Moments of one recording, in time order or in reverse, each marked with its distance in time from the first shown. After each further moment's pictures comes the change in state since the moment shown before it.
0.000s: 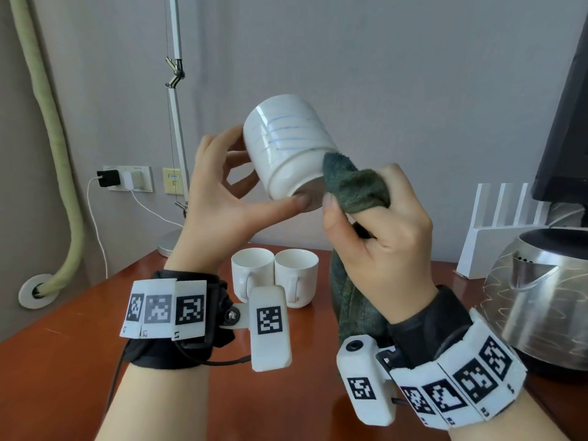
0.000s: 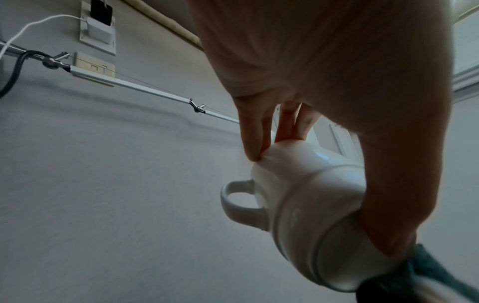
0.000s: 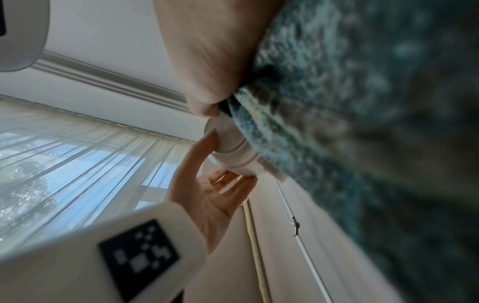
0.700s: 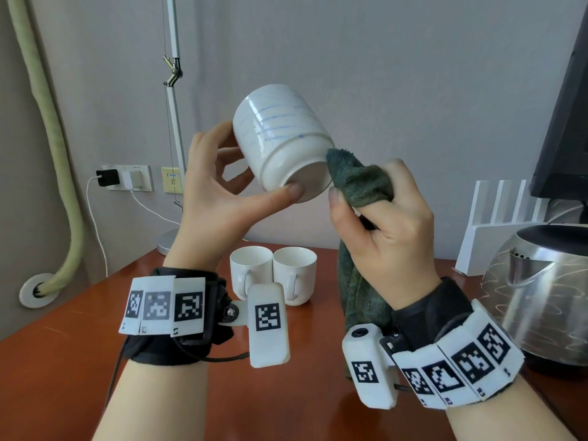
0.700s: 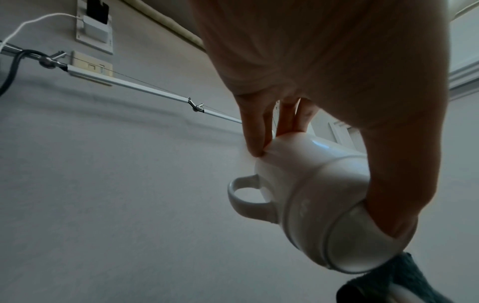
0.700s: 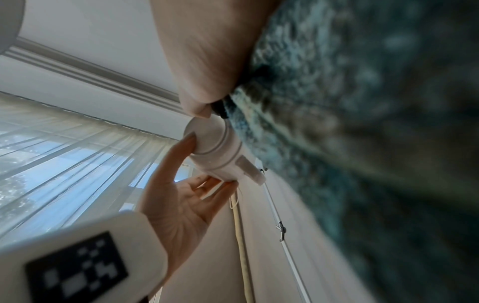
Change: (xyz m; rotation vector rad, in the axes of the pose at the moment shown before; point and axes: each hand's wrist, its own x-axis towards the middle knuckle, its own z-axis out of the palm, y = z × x) left_hand -0.001 0.001 0.001 -0.051 0.033 -0.021; right_hand 0.002 0.012 -0.004 -0.035 -0.010 -0.010
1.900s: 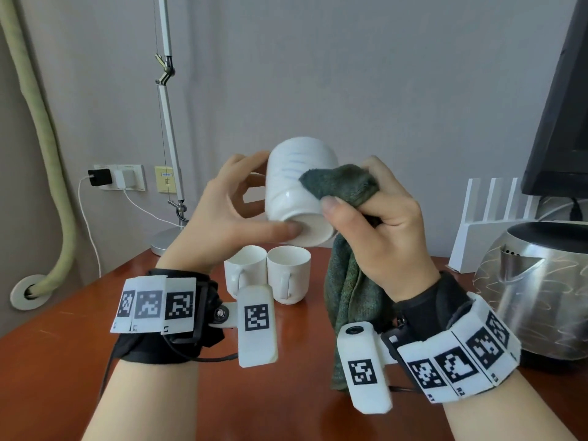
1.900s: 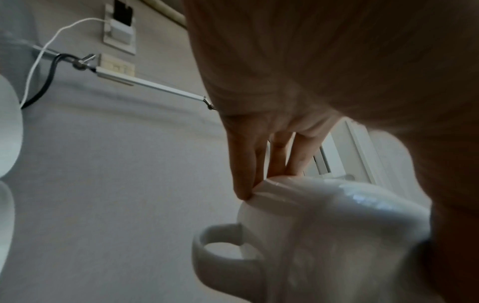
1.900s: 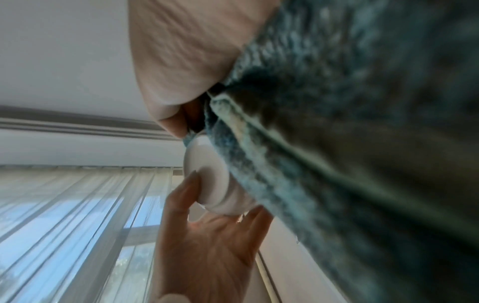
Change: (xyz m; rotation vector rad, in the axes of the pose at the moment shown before) left_hand -0.001 -0.013 -0.002 -0.086 -0.348 -0.138; right_hand 0.000 0.002 -0.006 0.522 -0.178 0.281
